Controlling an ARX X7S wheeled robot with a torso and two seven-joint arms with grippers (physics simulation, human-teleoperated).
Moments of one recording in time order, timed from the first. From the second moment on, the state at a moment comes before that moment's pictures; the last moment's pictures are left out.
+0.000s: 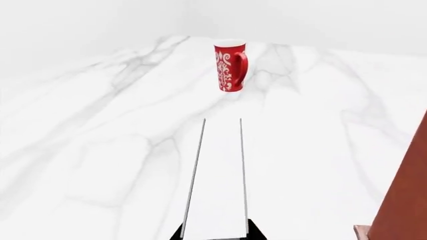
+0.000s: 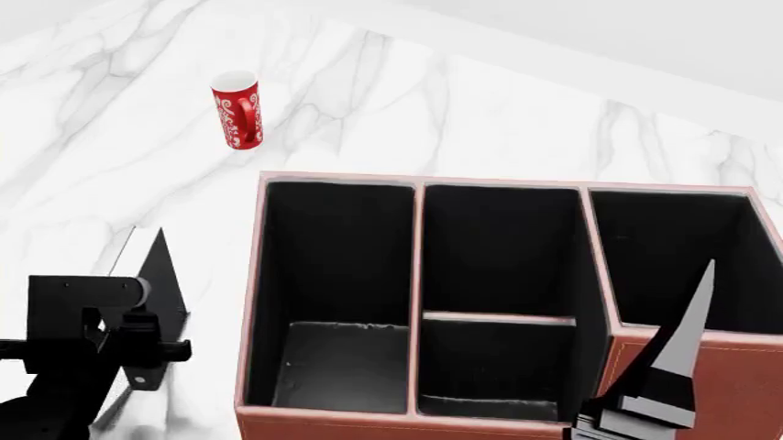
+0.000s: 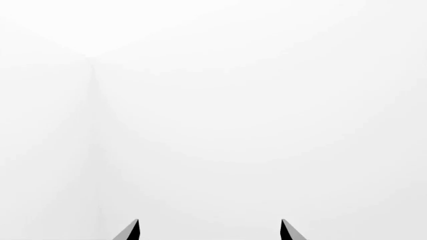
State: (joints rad) left arm -0.89 -0.15 0.14 -1.27 -0.15 0.19 0.02; right arm -0.07 0.43 0.05 -0.82 0.39 0.13 0.53
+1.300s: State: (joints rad) left arm -0.61 -0.17 0.08 0.04 -0.09 -0.43 0.01; right arm -0.07 0.45 0.03 -0.82 0.39 0.13 0.55
